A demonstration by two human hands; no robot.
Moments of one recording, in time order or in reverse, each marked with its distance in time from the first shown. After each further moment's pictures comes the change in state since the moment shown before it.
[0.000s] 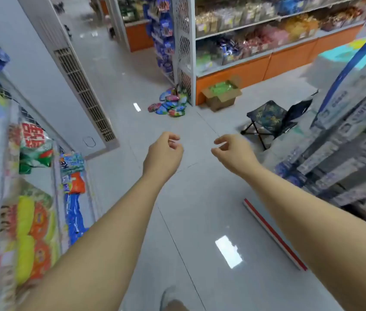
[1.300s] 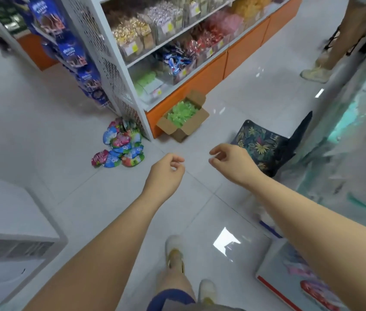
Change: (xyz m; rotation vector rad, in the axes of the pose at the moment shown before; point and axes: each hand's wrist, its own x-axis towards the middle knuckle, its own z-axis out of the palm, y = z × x) left_hand 0.630 0.101 0.206 0.079 -0.476 0.013; right_hand 0.605 0.079 -0.096 0.007 0.049 0.264
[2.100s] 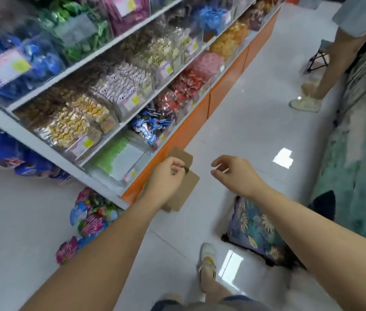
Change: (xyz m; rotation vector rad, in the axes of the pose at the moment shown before) left_hand 0.490 0.180 -0.011 0.108 -0.140 0.151; right_hand 0.456 0.006 -0.145 0.008 0.072 0.106
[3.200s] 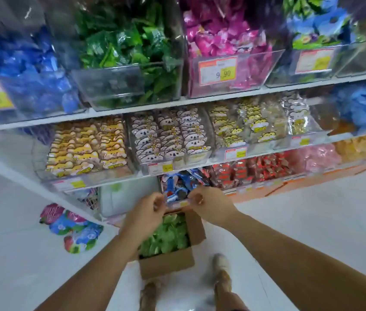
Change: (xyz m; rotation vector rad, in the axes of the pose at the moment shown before) left_hand 0.315 -0.016 -0.054 -0.087 0.410 -0.512; right_hand 0.445 -0.106 -0.010 -0.374 -0.666 -0.495
